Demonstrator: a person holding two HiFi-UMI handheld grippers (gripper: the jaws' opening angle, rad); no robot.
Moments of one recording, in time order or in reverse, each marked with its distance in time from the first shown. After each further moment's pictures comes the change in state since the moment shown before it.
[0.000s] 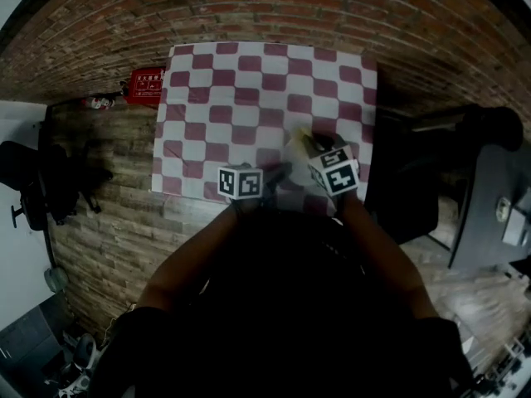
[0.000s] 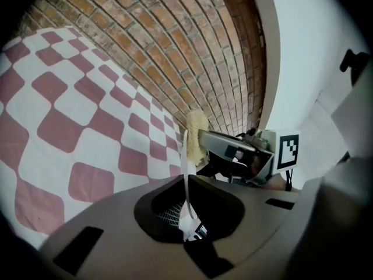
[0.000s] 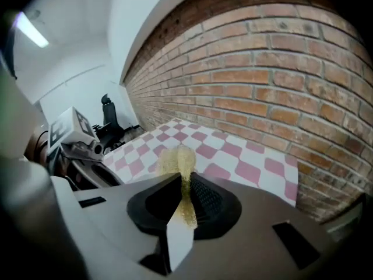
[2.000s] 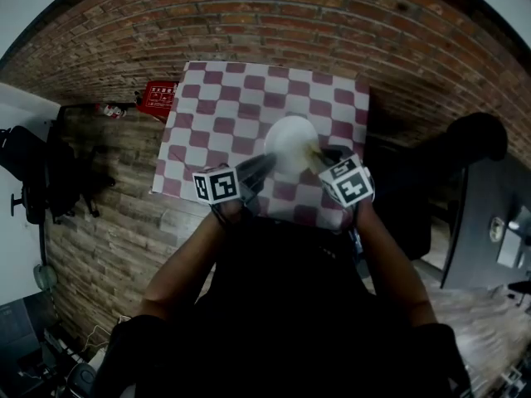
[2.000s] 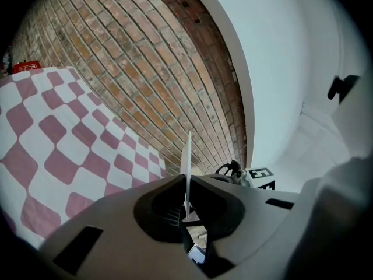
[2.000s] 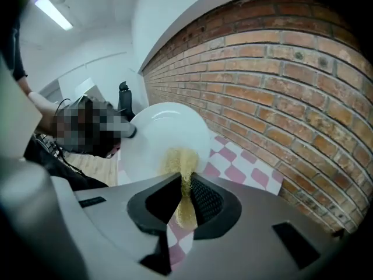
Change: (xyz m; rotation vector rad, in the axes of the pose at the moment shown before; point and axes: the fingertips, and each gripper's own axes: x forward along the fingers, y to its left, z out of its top) left arm -0.066 -0.075 0.068 0.056 -0.329 -0.037; right arm -0.077 -0.005 0.003 -0.204 0.046 0.056
